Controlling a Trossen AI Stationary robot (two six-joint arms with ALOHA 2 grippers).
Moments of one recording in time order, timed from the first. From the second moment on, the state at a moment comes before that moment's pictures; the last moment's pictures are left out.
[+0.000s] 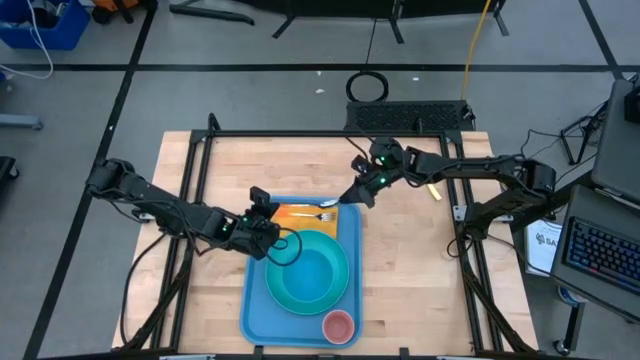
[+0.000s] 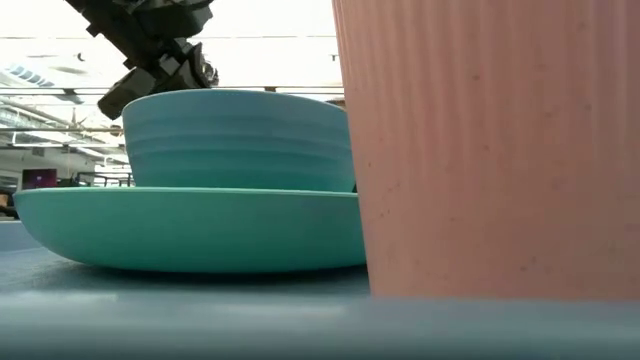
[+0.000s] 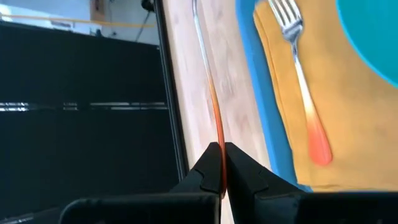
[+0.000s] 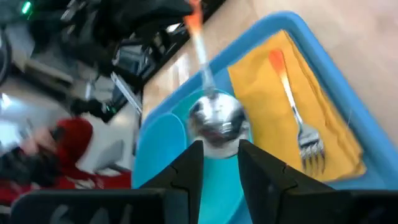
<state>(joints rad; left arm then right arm) -0.35 1.34 0.86 -0.55 -0.91 0.38 -0.36 1.45 0.87 0.03 -0.67 0.52</state>
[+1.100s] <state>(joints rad) -0.35 1.32 0.85 -0.60 -0.96 0.36 -0.06 1.45 0.87 0.01 0.13 -0.86</state>
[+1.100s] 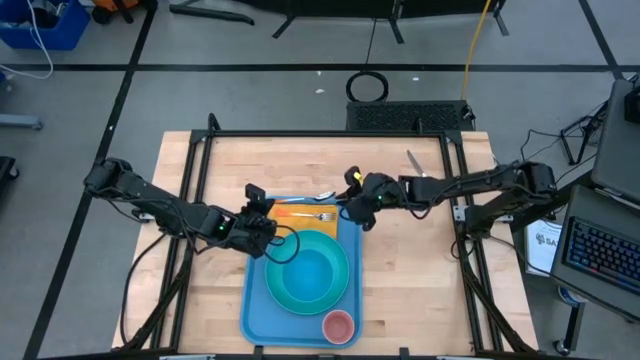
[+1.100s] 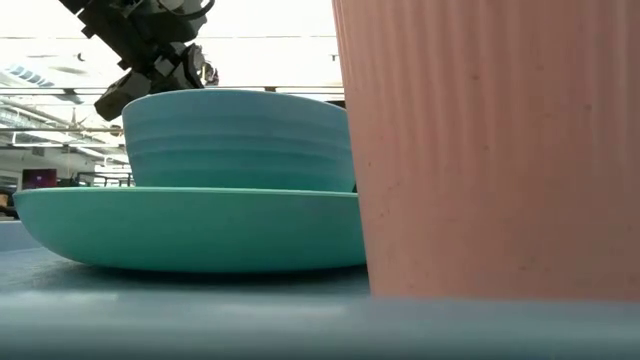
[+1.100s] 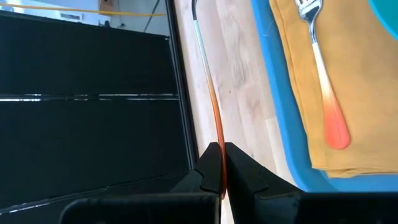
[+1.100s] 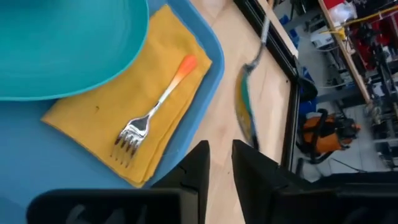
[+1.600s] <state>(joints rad) -0.35 1.32 0.85 -0.60 -0.95 0.35 0.02 1.45 0.87 0.07 0.30 -0.64</state>
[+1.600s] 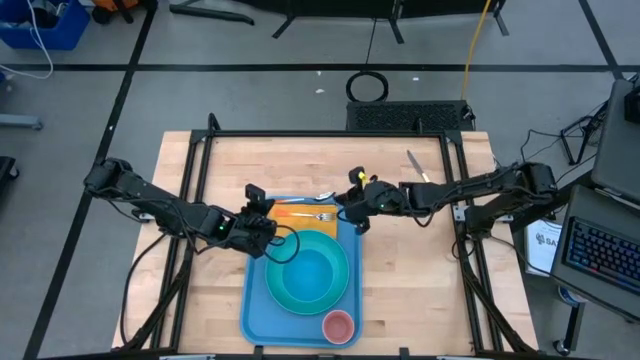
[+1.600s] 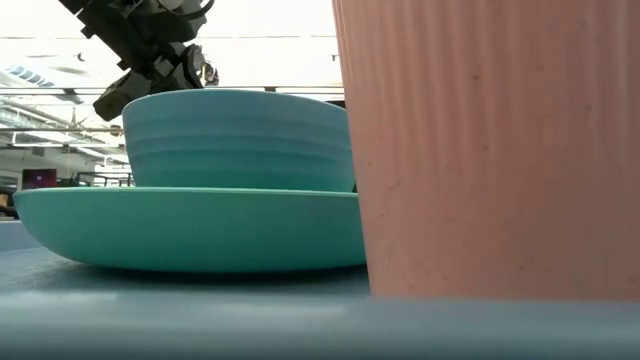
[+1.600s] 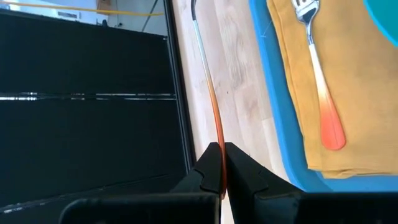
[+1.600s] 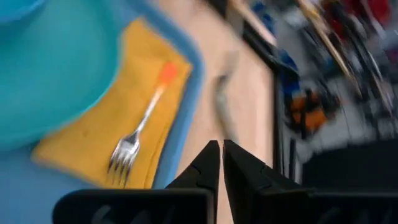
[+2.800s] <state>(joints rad) -0.35 1.32 0.85 -0.56 -0.95 0.37 0.07 1.45 0.87 0.06 0.44 -0.67</state>
